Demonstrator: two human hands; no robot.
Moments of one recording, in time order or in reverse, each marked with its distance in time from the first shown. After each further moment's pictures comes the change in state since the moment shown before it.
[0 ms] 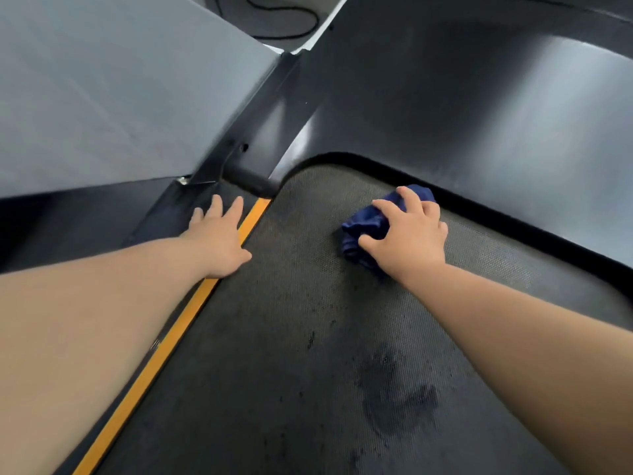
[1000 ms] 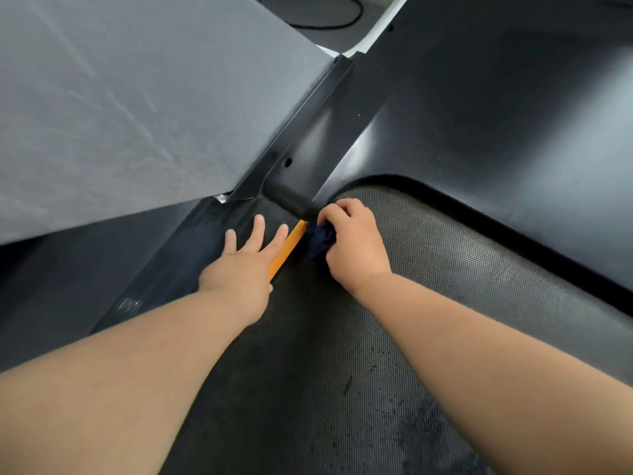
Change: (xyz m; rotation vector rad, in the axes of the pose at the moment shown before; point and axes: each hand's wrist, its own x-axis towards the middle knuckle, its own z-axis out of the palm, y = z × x) left_hand 0.002 -0.010 0.013 0.171 -0.012 -0.007; right_hand 0.037 -0.114 0.045 0.435 -0.001 -0.327
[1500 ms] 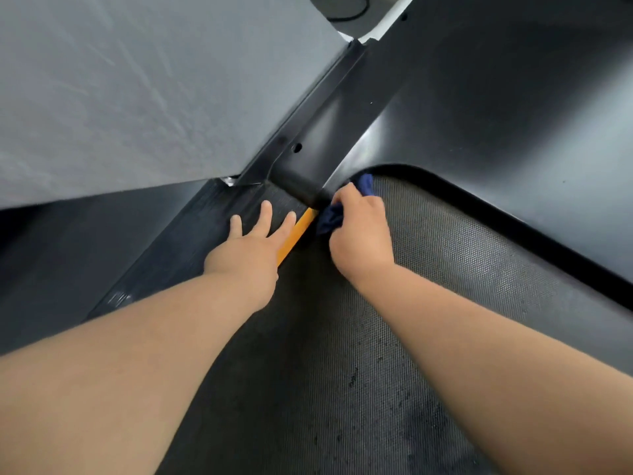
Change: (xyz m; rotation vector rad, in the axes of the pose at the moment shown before) left_hand 0.006 -0.002 0.005 0.022 0.024 -0.004; right_hand 0.001 -0.009 0.005 0.024 0.053 0.116
